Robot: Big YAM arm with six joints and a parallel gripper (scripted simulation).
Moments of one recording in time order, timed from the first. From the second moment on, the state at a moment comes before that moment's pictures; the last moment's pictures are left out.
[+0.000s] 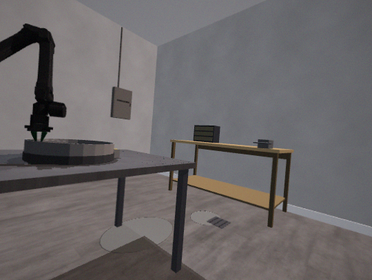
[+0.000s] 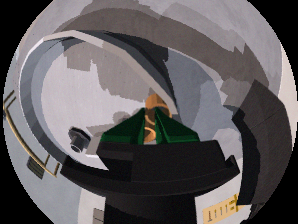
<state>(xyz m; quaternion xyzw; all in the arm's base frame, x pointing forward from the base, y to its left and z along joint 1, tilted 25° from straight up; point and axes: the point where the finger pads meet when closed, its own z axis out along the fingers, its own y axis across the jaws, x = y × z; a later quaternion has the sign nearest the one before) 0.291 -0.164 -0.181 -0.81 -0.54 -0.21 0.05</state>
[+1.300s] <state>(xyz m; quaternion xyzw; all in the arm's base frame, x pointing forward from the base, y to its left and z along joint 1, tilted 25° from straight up) 0.293 -0.165 -0.180 -0.81 -0.54 -0.21 0.05</state>
